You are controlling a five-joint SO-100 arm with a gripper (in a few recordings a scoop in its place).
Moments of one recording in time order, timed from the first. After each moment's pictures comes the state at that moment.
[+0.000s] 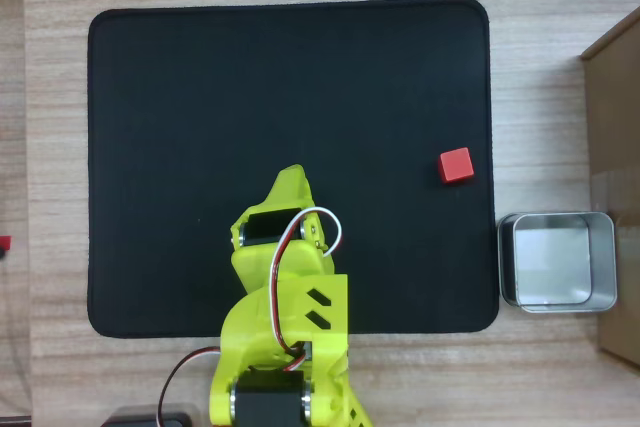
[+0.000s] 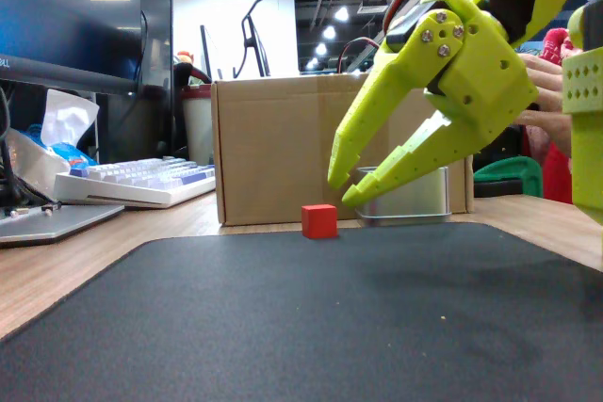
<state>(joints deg) 0.9 191.3 176.2 51.6 -7.3</state>
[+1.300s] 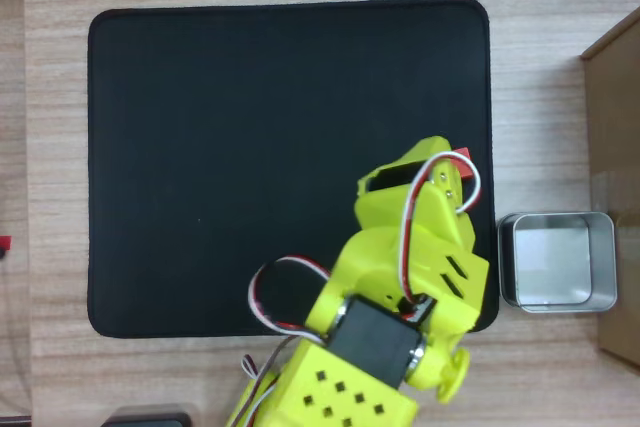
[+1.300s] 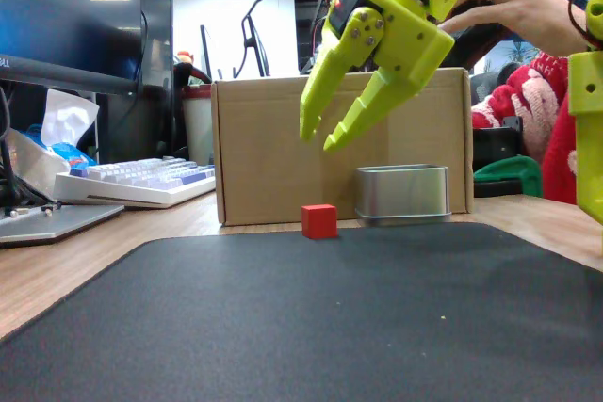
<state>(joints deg) 29.7 143.3 147.0 41.9 -41.5</state>
